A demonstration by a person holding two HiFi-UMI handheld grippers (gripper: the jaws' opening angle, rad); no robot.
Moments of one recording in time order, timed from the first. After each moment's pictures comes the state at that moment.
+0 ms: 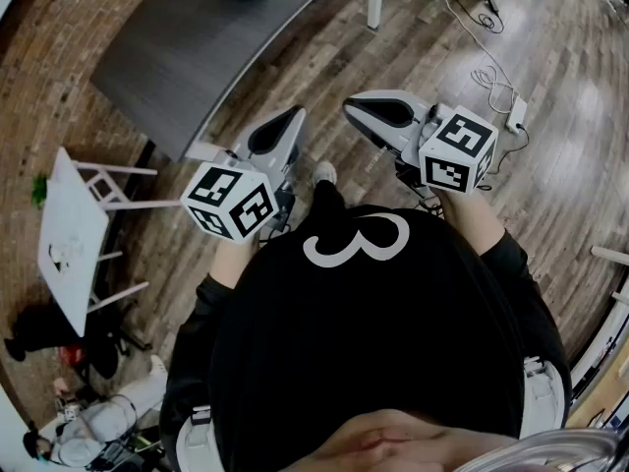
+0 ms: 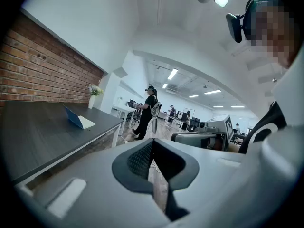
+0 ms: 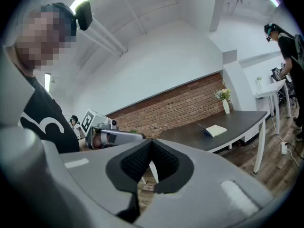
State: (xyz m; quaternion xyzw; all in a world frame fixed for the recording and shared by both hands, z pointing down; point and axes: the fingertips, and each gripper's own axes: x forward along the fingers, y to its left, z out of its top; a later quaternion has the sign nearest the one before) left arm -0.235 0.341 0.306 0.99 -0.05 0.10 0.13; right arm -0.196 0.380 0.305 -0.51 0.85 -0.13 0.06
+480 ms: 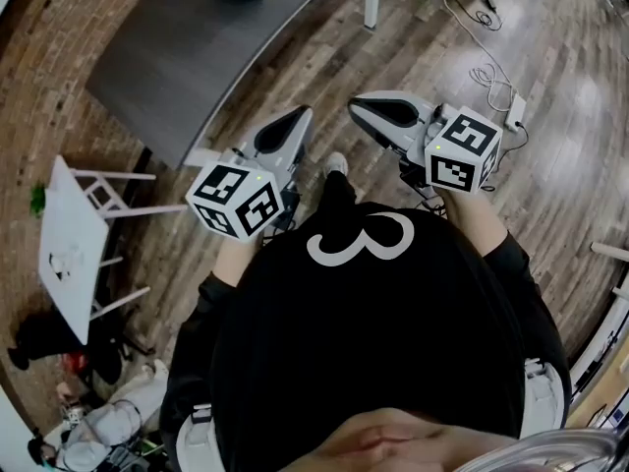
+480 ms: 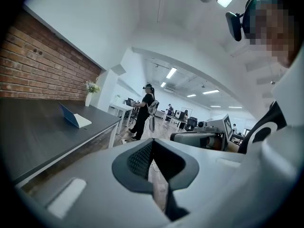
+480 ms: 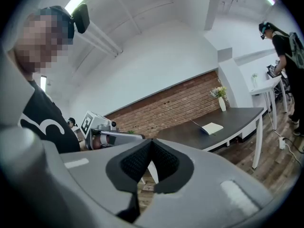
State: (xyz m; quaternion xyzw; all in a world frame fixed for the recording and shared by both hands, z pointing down) left arm -0.215 0.337 0.315 0.98 -0.03 0.10 0.13; right arm -0.177 0.374 0.312 -0.52 0.84 -0.15 0.06
